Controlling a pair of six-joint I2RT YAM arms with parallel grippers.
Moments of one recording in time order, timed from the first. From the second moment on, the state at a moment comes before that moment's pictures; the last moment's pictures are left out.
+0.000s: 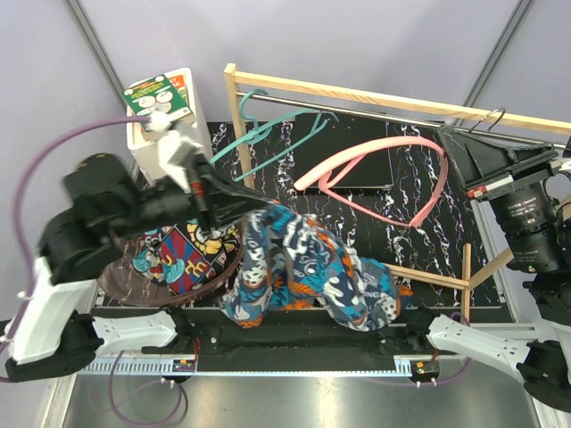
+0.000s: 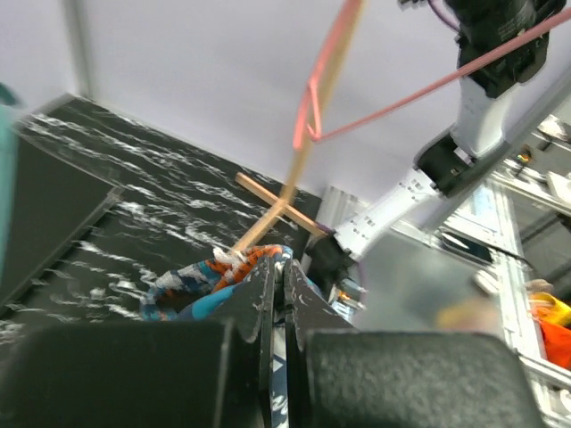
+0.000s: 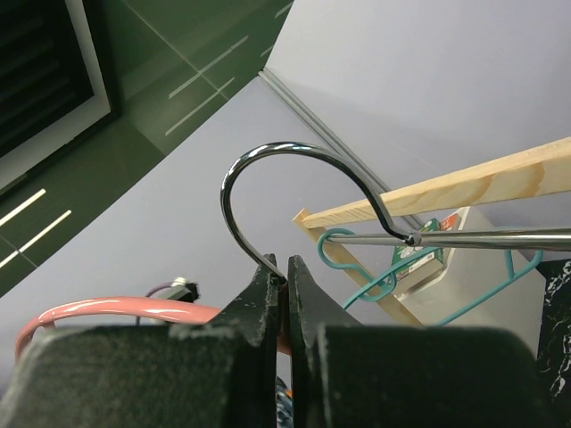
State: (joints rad) left arm -0.94 1.05 1.78 -0.73 0.35 -0.29; right arm 0.87 0.80 1.63 -0.29 0.34 0.78
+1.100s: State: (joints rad) left arm -0.94 0.90 1.93 -1.22 -0.84 -0.07; right arm 0.87 0.81 1.61 -0.37 0.36 0.78
